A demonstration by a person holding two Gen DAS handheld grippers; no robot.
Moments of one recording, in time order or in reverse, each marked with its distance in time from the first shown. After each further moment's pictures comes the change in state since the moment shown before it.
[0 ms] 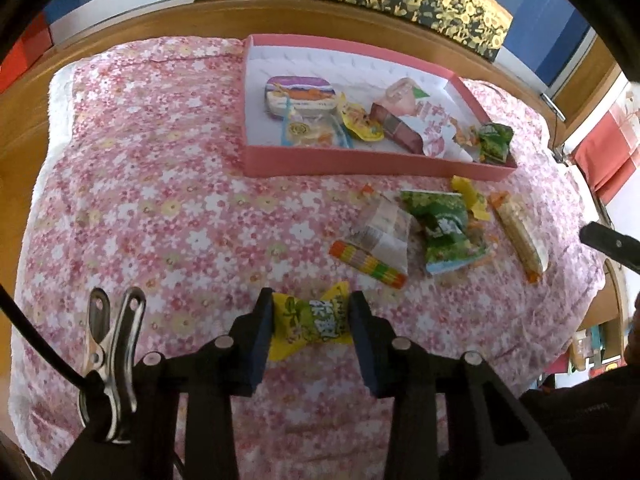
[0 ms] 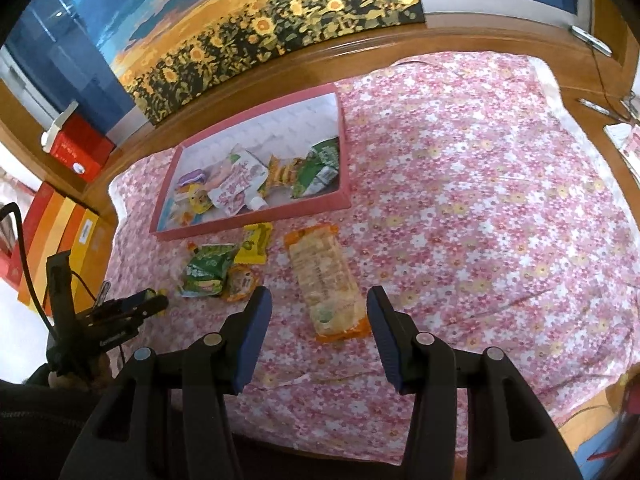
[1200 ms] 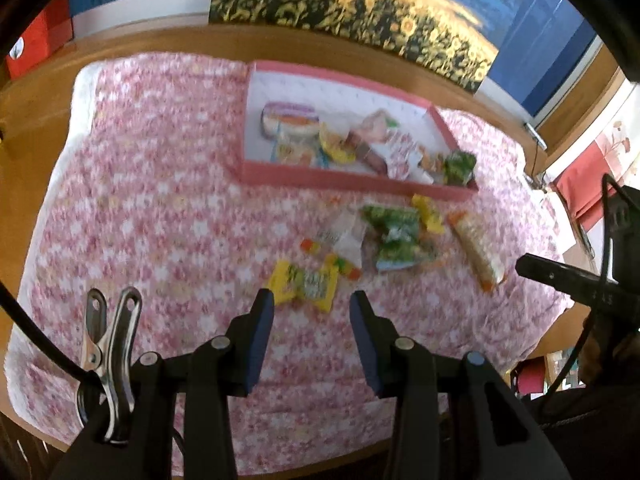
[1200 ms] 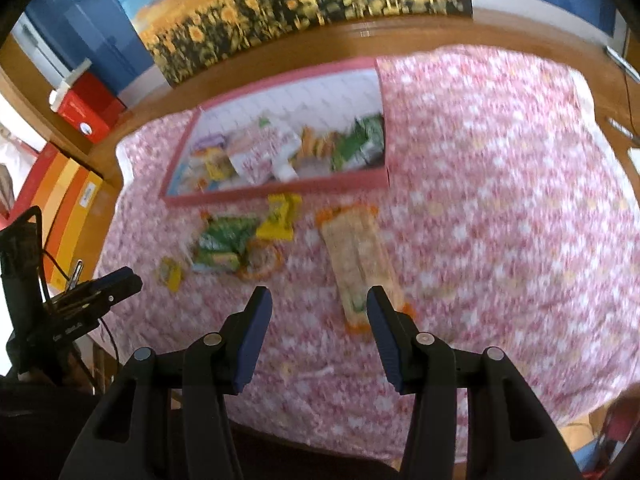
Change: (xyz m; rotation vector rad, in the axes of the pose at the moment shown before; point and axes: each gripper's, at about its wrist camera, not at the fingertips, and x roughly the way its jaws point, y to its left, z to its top) left arm -0.037 -0.004 -0.018 -0.076 -0.046 -0.060; right arm 0.021 0.025 -0.007 -0.094 0.085 -0.009
